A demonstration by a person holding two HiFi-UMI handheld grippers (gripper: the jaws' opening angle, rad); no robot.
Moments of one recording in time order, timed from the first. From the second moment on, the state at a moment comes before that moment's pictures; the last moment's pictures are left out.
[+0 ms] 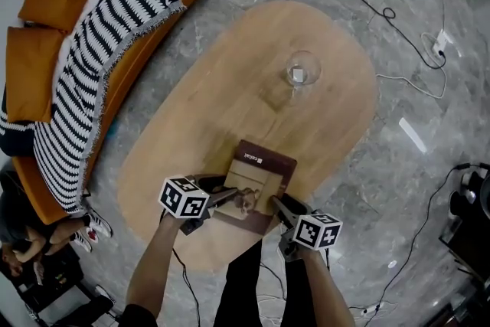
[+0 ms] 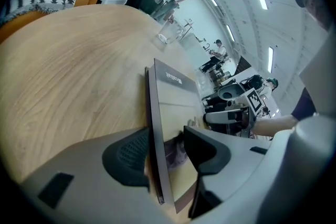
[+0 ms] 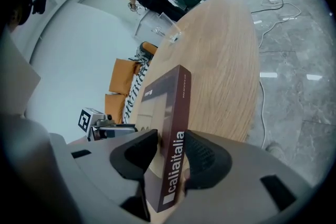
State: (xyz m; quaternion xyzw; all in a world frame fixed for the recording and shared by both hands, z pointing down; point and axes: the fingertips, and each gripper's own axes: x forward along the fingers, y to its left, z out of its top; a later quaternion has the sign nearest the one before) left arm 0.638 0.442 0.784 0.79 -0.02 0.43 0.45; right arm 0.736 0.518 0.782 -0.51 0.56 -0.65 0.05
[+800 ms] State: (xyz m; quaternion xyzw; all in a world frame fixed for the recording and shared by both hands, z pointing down) left arm 0.638 0.442 0.784 0.79 -0.04 0.43 0.44; right arm 0.737 0.516 0.784 -0.50 0.57 -0.65 0.06
